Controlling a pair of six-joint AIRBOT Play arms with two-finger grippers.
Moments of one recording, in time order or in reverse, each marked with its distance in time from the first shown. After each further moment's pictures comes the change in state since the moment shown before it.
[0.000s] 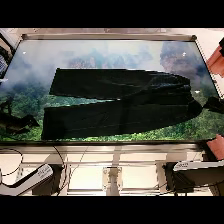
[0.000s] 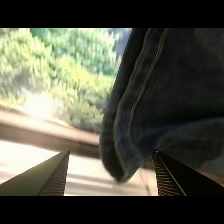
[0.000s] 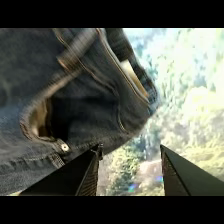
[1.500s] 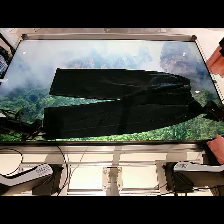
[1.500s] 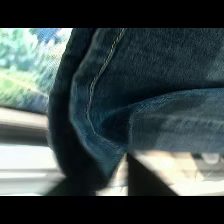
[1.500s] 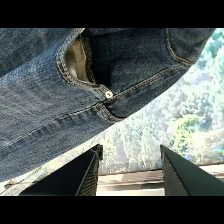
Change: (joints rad) left arm 0.031 -0.150 -0.085 -0.186 -0.043 -0.018; right arm -0.028 0.099 -0.103 0.079 0.142 0.115
